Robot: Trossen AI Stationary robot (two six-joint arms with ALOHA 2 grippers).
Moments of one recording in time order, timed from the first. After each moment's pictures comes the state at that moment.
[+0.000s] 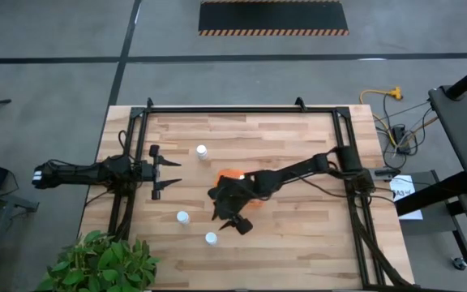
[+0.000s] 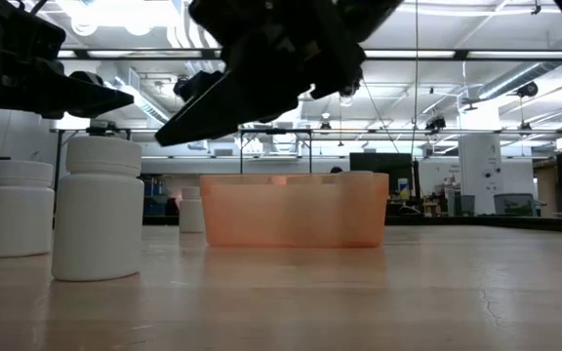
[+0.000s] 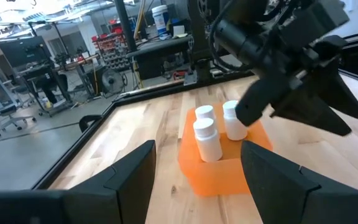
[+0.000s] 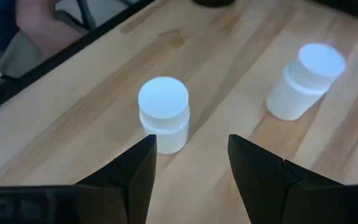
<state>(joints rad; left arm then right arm) -0.01 0.12 0.03 -0.01 -0.09 0.24 0.14 2.13 1.51 -0.12 -0.46 -0.32</state>
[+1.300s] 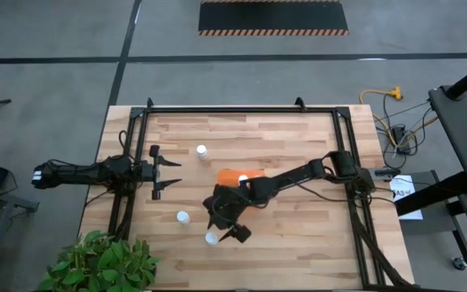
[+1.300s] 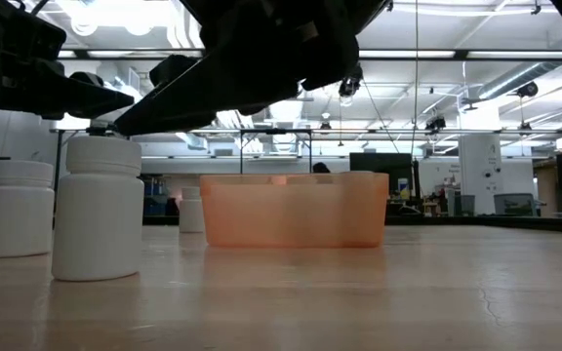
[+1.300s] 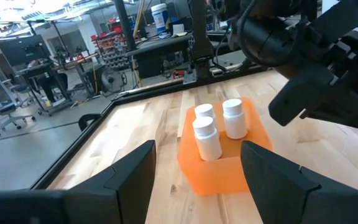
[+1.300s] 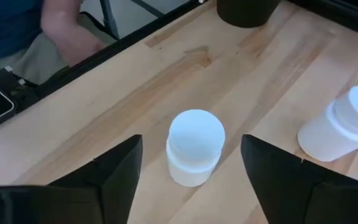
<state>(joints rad) -0.01 0.13 0.03 -0.01 -0.09 0.24 0.19 2.18 1.57 -0.11 -0.50 -0.37</state>
